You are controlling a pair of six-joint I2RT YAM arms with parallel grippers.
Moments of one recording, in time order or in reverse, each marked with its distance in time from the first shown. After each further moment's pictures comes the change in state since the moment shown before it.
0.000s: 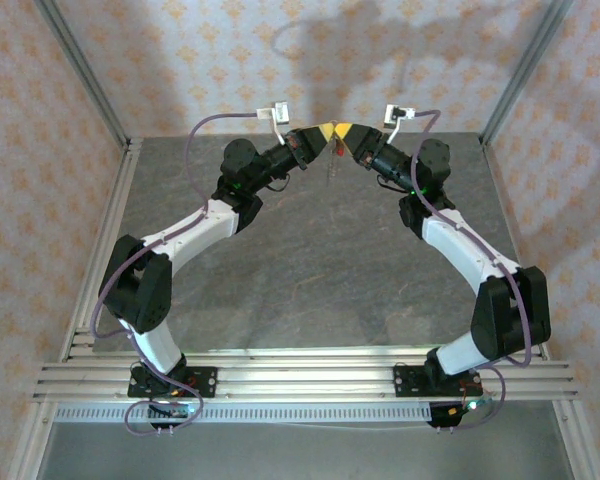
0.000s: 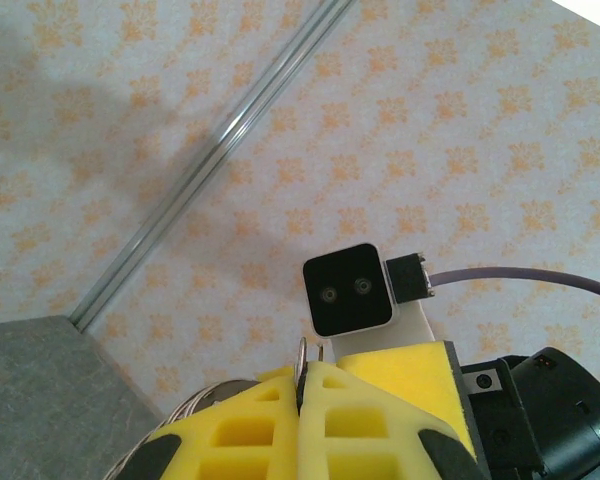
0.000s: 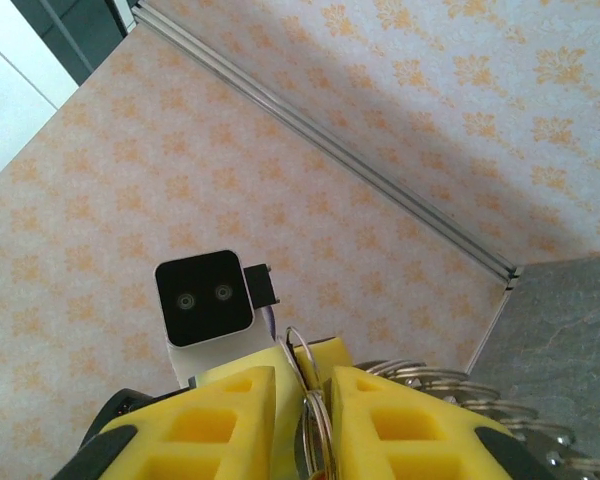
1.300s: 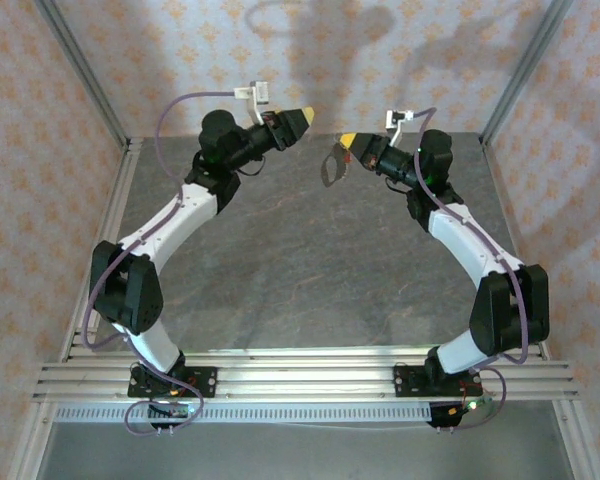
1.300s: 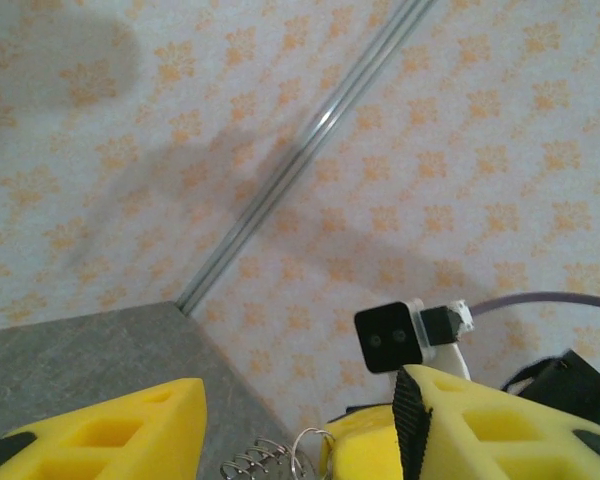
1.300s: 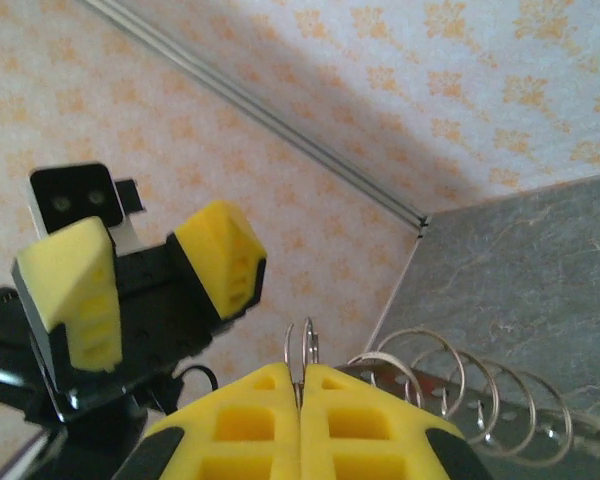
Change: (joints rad) left arm 0.138 -0.036 0.158 -0.369 0.084 0.146; right arm -0.069 0.021 0.058 -0.294 -0.093 -0.187
